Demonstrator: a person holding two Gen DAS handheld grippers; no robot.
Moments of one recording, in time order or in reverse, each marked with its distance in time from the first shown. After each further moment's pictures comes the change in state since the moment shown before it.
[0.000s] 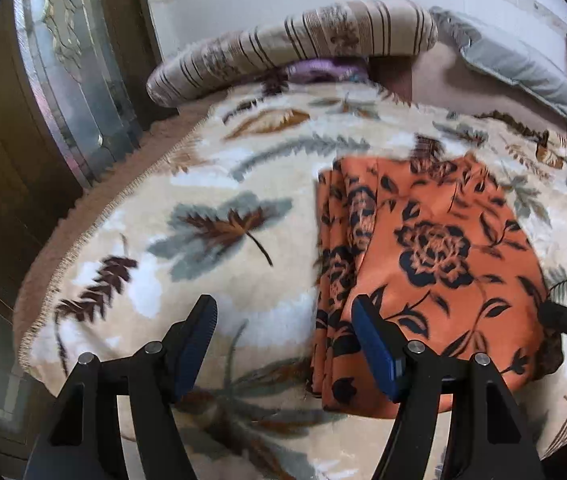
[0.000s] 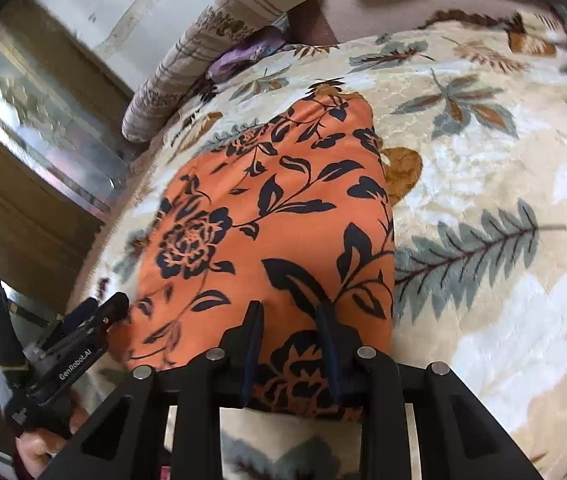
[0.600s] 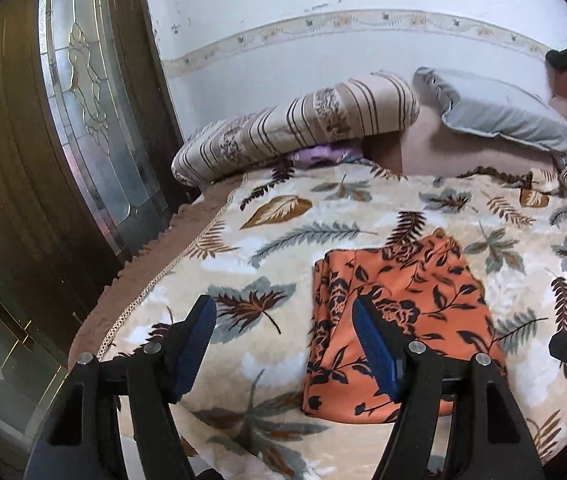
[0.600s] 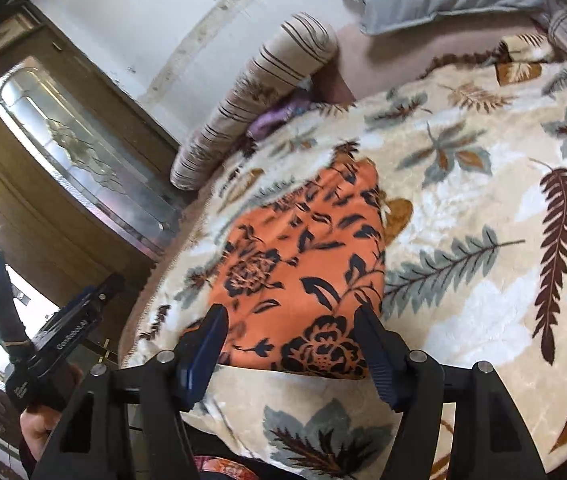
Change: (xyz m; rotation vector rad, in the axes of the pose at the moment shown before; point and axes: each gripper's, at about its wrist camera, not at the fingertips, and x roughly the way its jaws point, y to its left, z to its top) left arm -0.104 -0.018 0.029 0.032 -0.219 0.057; right arm -0.096 -0.001 -0.017 -0.031 -0.193 0.136
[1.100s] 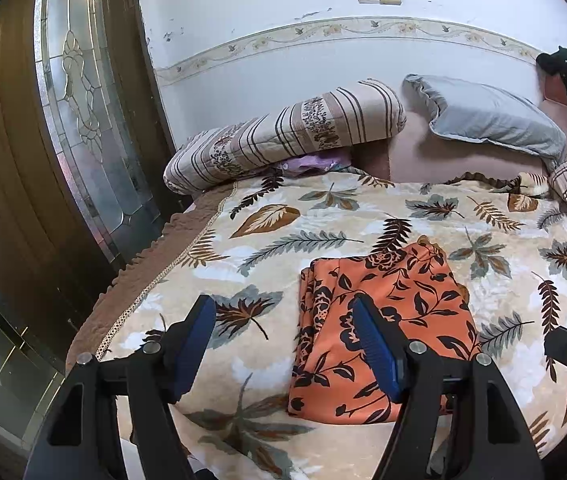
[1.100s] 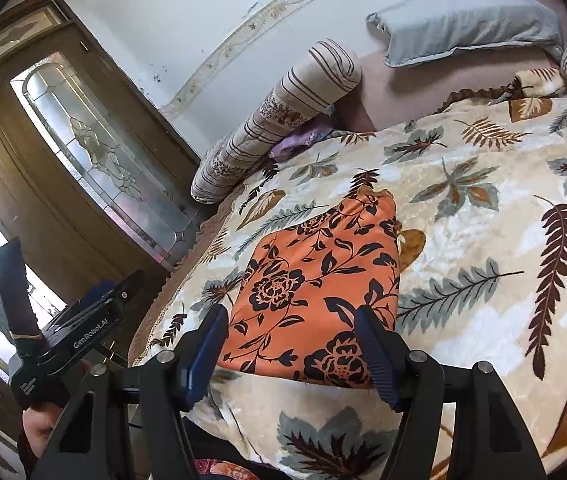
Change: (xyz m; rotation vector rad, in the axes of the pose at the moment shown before) left arm -0.011 -0.009 0.005 0.007 -0.014 -0.025; right arm -0.019 0.020 0.001 -0.062 -0.057 0.021
